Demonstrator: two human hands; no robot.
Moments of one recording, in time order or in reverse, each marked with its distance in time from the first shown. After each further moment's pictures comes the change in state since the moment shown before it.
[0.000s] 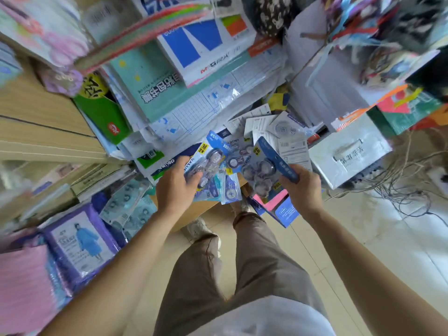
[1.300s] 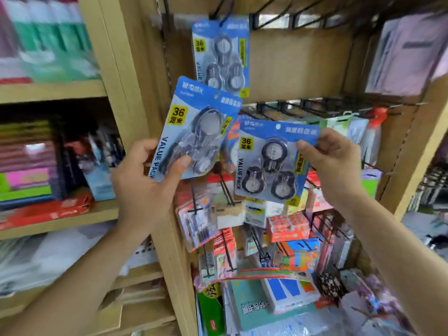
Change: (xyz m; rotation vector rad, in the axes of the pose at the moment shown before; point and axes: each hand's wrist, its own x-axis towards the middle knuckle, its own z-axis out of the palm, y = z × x) left_hand -0.124 0.116 -0.589 -0.477 1.277 0.732; right_hand -0.213 -0.585 -0.198 0.731 0.041 -1.329
